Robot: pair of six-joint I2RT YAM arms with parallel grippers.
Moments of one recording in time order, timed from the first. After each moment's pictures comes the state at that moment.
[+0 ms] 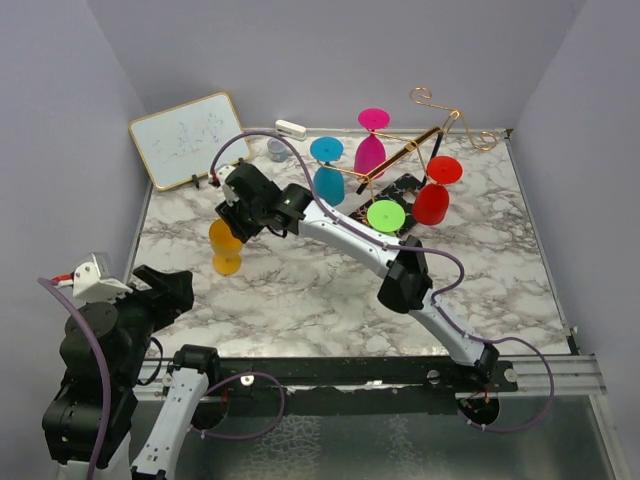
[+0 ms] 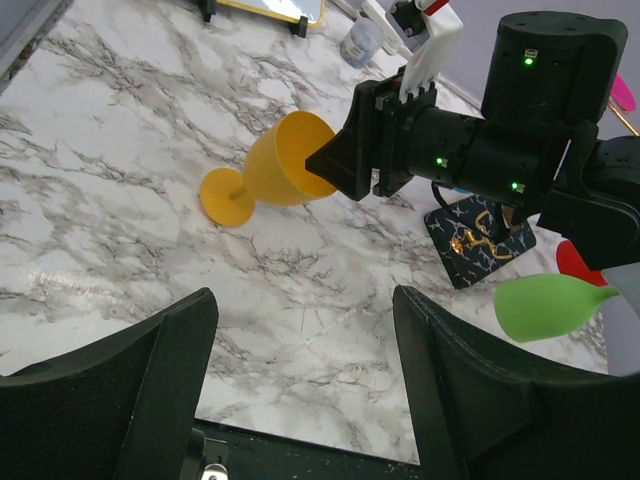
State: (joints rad) left arm -0.12 0.38 1.29 -1.24 -0.15 -0.61; right arm 1.04 2.47 2.56 -0.78 0.02 0.08
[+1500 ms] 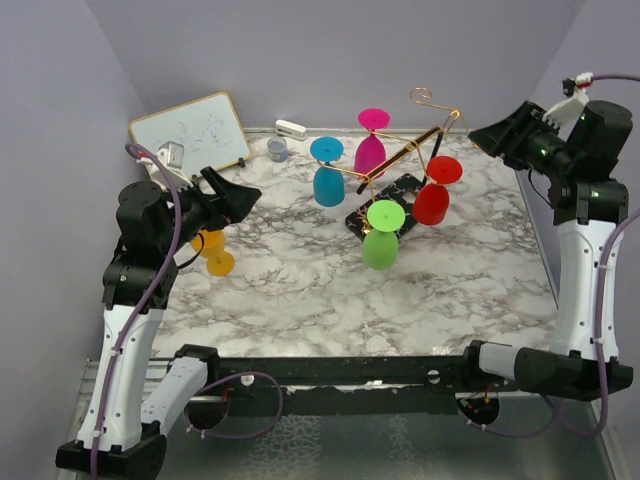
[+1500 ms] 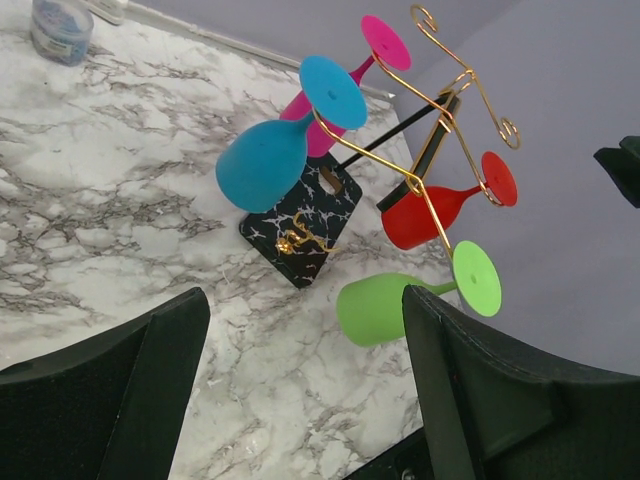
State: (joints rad) left arm -0.13 0.82 1.16 -0.53 0.38 -0.65; right arm -0.10 1.31 1.71 -0.68 -0.51 0.45
